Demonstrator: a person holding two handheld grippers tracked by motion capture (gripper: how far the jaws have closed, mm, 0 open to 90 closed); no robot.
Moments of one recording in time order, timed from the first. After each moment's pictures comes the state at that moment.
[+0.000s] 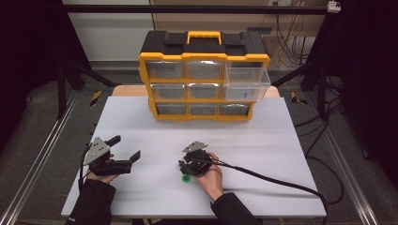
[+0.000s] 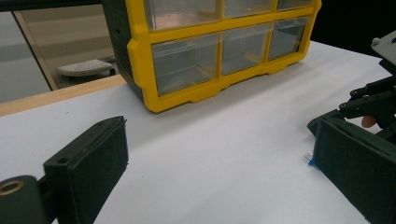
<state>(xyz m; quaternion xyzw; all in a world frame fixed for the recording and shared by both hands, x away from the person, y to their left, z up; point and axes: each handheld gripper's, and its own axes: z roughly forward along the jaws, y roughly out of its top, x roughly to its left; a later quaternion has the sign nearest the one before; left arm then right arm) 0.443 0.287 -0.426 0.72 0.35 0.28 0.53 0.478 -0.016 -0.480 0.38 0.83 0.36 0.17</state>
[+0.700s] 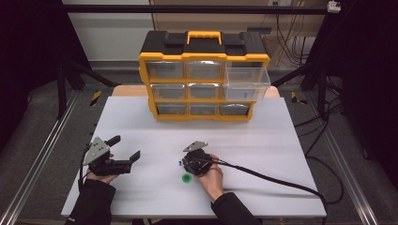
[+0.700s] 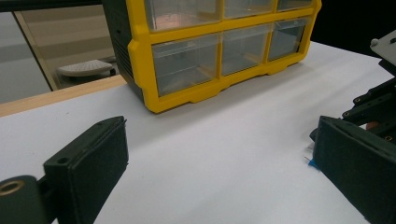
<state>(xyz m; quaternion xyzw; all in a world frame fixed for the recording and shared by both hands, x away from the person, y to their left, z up) 0.443 0.287 -0.425 0.72 0.35 0.28 0.53 0.478 -0.018 -0.478 0.38 0.84 0.35 0.16</state>
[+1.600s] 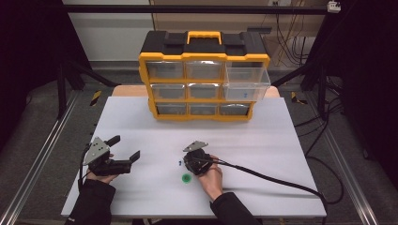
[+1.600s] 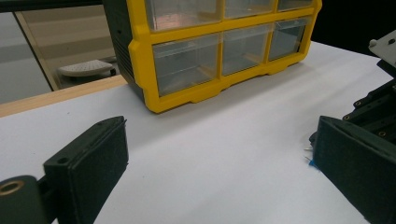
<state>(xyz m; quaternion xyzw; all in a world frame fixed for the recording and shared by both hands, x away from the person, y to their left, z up) 0.443 0.288 -0.425 0.72 0.35 0.28 0.53 0.480 -0.017 -0.479 0.39 0.84 0.35 0.16</state>
